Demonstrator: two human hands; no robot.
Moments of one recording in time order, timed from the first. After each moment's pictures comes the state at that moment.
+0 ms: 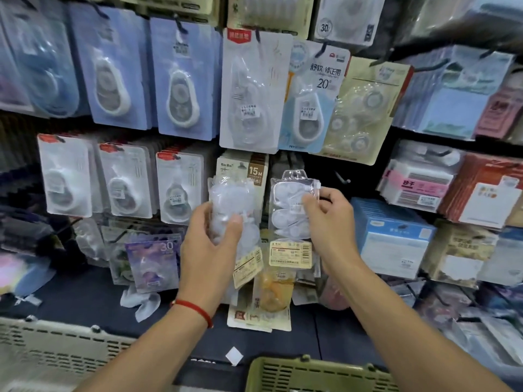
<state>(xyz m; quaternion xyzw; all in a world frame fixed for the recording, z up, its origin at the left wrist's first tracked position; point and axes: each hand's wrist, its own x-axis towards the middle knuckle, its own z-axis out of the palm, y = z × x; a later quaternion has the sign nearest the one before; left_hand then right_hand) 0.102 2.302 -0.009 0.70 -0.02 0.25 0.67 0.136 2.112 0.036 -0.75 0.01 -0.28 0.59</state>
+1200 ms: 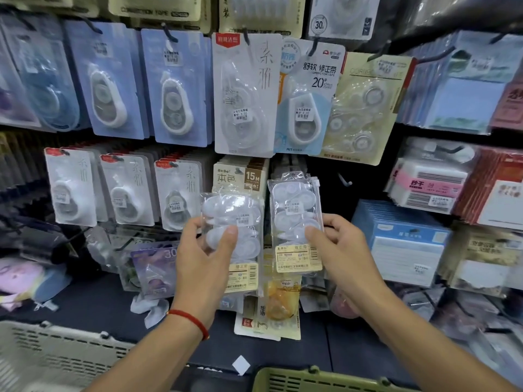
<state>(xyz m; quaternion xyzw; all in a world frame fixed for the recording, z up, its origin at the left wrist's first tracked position) 0.101 2.295 -0.010 0.65 0.02 0.24 0.72 0.107 2.082 0.018 -0.77 -0.06 -0.13 0.62</state>
